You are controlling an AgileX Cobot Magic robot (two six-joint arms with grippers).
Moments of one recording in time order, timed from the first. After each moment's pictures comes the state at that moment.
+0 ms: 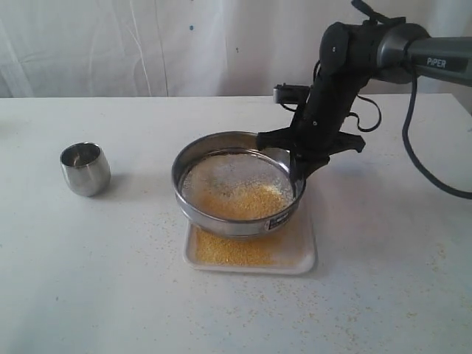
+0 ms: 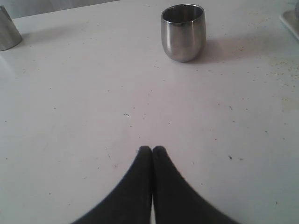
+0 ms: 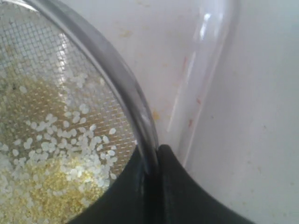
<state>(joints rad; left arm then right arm) 0.13 0.00 0.02 -0.12 0.42 0.24 0.31 2.18 -1.78 0.20 1.13 0.06</state>
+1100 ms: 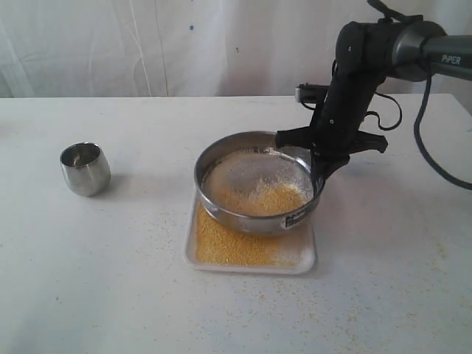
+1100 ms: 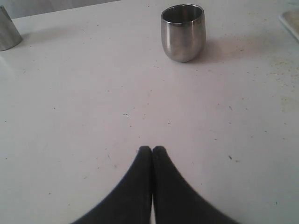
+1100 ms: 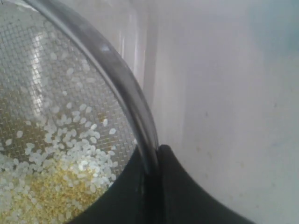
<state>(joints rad) 0.13 0.00 0.02 -0.12 0.42 0.24 0.27 2.18 -1.77 0.13 1.15 0.13</state>
